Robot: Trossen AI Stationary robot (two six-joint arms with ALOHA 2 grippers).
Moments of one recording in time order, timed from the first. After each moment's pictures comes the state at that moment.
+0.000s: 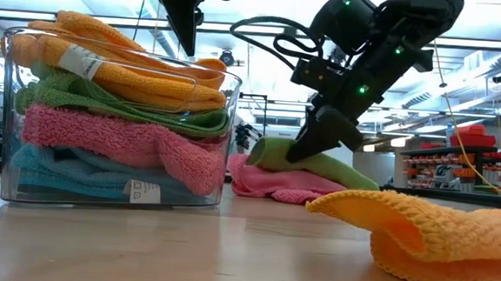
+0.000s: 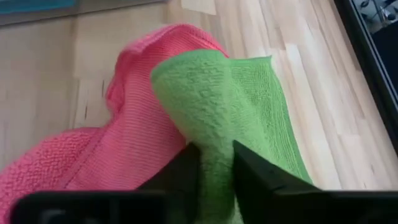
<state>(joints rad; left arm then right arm) 0.10 1.63 1.65 -1.29 -0.11 -0.04 0.06 1.69 0.85 0.00 0.42 -0.11</state>
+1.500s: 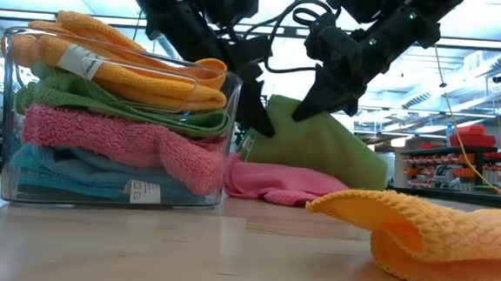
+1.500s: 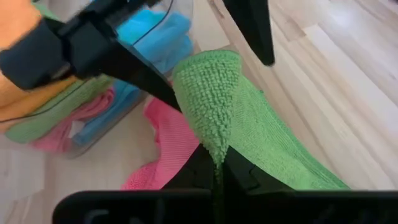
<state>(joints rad) 0.02 1.75 1.05 -0.05 -0.30 -0.03 0.00 1.48 0.85 -0.09 0.15 0.34</state>
